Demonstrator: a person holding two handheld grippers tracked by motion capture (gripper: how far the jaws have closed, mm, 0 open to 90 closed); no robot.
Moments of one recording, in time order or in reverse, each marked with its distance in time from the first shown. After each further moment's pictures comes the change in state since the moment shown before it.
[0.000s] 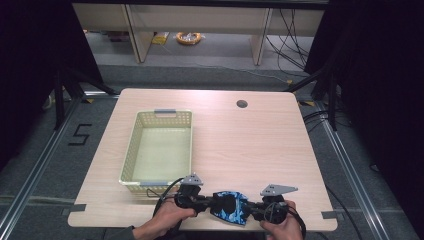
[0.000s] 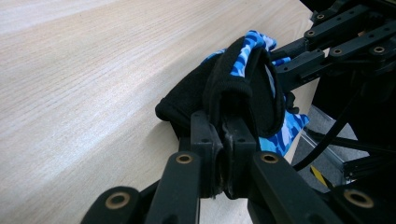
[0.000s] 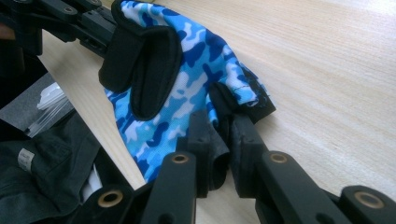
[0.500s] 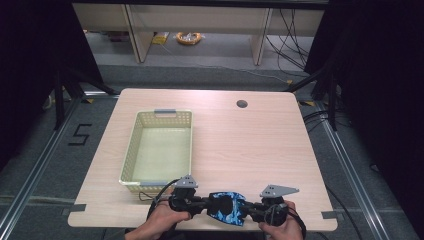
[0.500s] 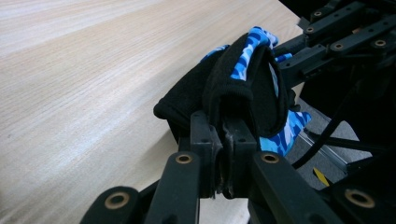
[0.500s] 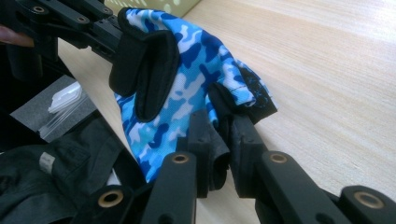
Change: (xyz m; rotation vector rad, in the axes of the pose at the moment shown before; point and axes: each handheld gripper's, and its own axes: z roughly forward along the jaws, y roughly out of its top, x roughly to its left) left arm -0.008 -0.002 -0.020 -0.040 -0.002 0.034; right arm 0.015 0.007 -0.011 -0.035 0.013 -0.034
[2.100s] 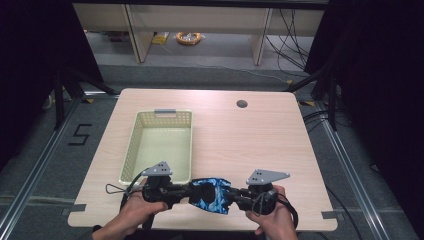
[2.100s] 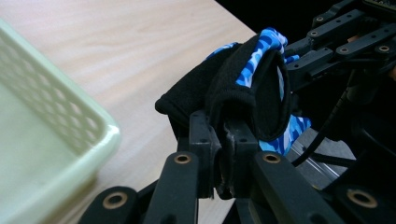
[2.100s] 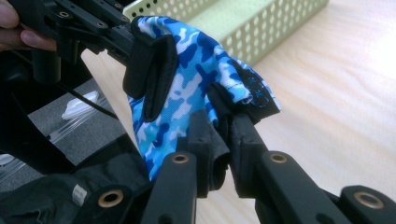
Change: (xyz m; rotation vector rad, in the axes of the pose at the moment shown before) left arm 0.000 0.030 -0.081 -0.096 0.047 -0.007; right arm 0.046 0.069 -0.009 -0.066 0.052 -0.110
